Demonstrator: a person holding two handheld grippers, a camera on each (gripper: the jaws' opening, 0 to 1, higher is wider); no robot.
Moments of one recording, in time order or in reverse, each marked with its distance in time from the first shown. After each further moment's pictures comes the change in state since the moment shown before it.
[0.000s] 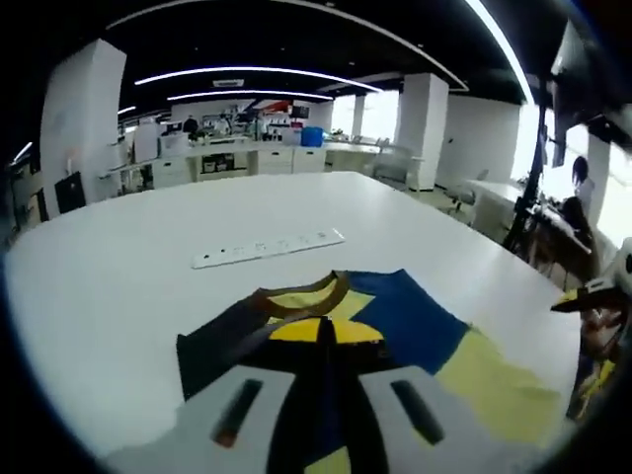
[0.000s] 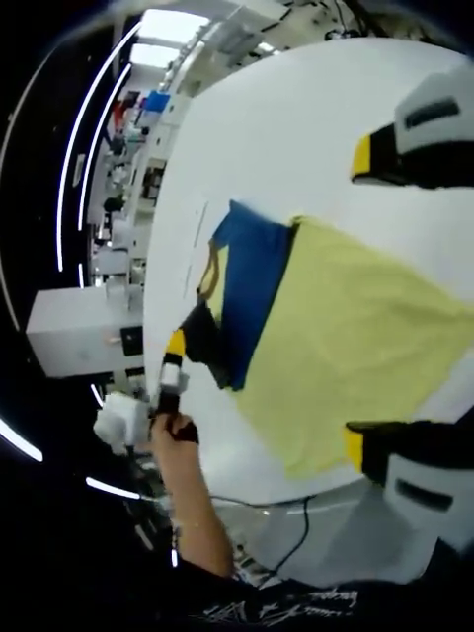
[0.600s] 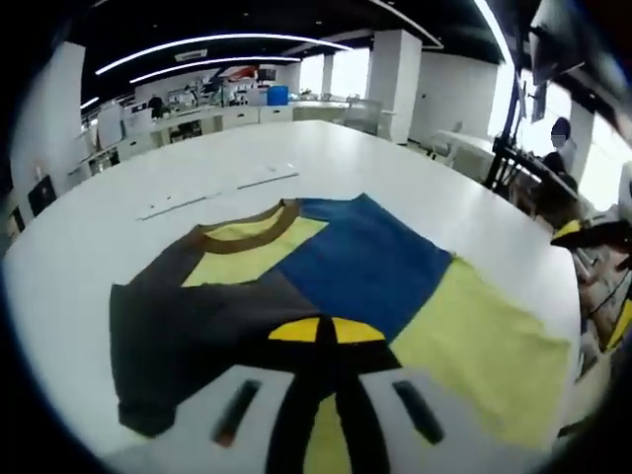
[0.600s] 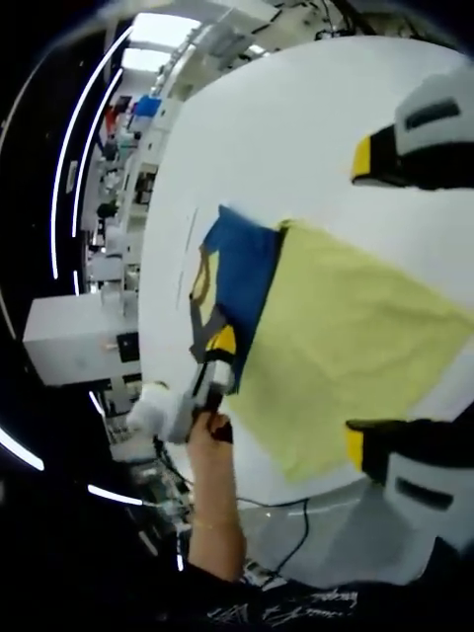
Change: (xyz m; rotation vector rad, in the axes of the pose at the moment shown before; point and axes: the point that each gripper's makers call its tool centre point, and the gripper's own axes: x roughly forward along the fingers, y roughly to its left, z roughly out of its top) left arm 0.016 -0.049 -0.070 0.090 0.178 -0.126; right arm -0.001 -0.004 -0.009 0.028 0.020 -0.011
